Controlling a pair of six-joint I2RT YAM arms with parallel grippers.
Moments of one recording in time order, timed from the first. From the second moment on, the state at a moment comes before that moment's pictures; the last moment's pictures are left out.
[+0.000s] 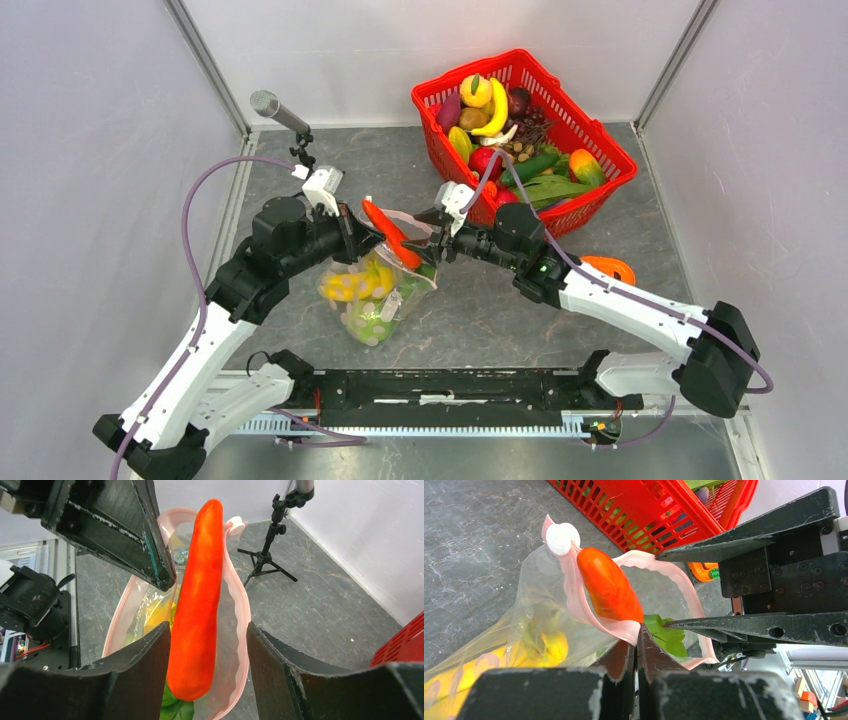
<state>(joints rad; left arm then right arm) -0.54 0.83 1.04 -0.57 0.21 -0.51 0.90 1.24 0.90 0.32 -0.29 -0.11</state>
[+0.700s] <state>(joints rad) -0.54 0.83 1.04 -0.57 0.19 -0.51 0.90 1.47 1.15 0.19 -0.36 -0.11</state>
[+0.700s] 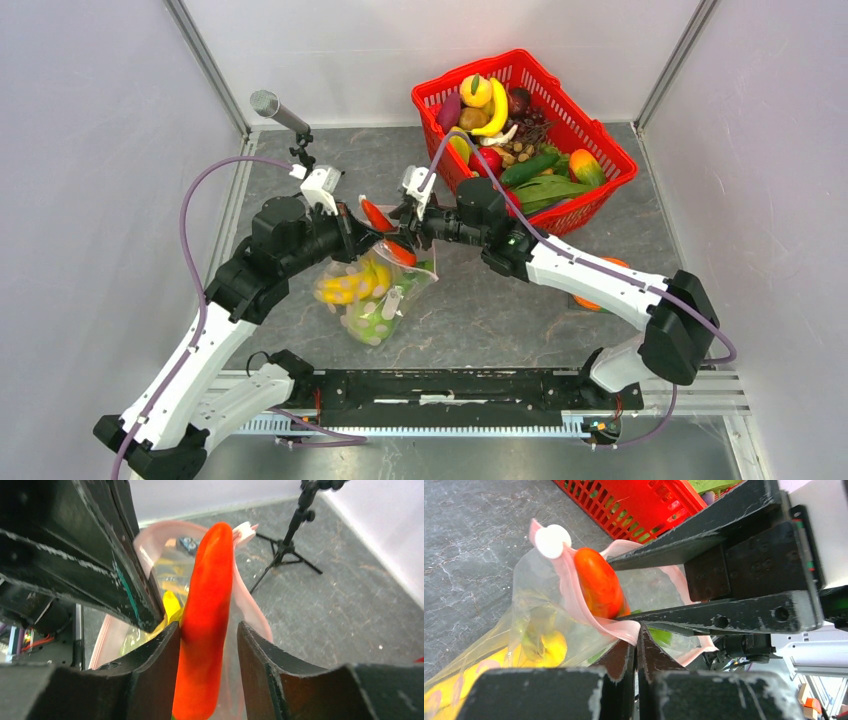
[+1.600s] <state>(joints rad) -0.54 0.81 1.04 -0.57 0.19 -0.50 0.89 1.11 0.94 0.33 -0.35 -0.06</state>
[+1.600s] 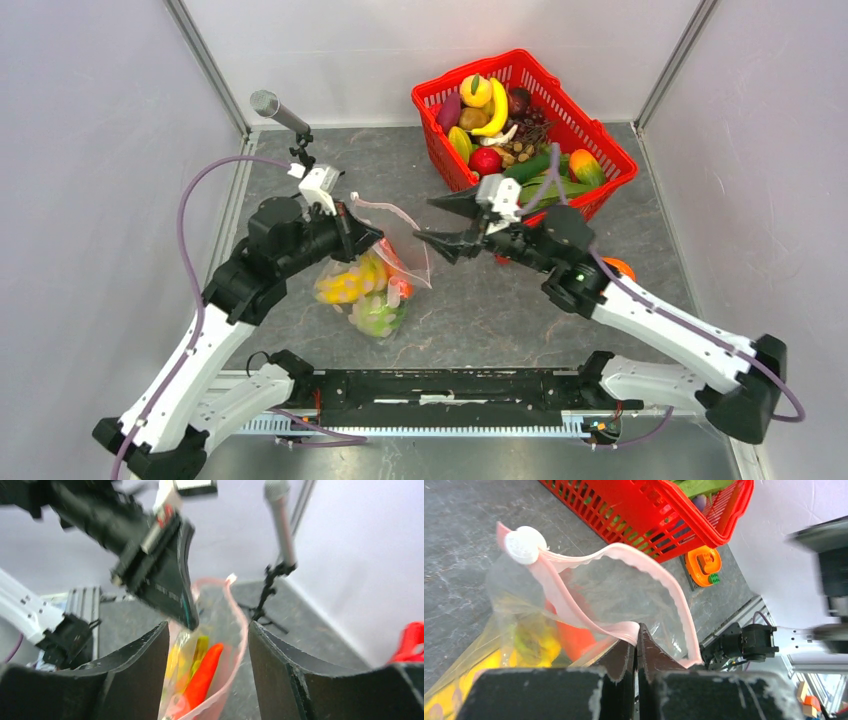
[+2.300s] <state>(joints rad) -0.54 0.86 1.04 -0.54 0.30 -0.50 0.48 1.16 1.05 0.06 0.23 0.01</state>
